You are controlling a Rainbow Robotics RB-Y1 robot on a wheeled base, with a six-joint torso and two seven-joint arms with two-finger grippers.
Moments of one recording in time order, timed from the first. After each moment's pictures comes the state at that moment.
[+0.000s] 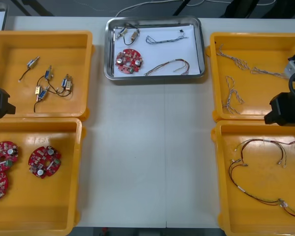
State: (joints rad) right arm -0.40 -0.92 -0.04 -2.17 -1.03 1.92 0.93; left arm -0.30 0.76 0.30 -2.12 0.78 1.91 -1.24
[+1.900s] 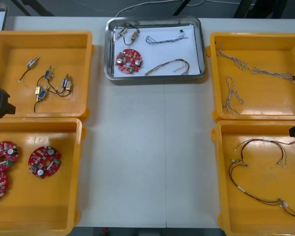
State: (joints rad) right arm -0.18 -0.92 -0.19 -2.17 -0.91 1.85 1.09; left arm -0.30 0.76 0.30 -2.12 0.78 1.91 -1.24
